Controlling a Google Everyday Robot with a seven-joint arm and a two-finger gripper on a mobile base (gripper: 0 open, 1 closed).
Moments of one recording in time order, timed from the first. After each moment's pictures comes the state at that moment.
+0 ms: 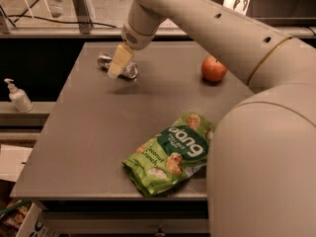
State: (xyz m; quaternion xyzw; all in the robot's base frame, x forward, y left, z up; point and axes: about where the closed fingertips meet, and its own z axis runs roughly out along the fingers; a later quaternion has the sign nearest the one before) arm 0.719 0.078 0.862 -0.52 0.81 0.07 0.26
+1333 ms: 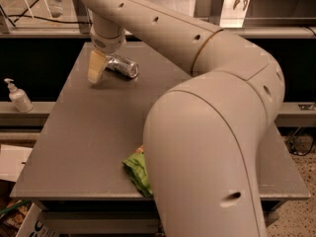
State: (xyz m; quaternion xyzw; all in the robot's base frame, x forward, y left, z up) arm 0.741 0.148 0.836 -0.53 0.82 0.00 0.21
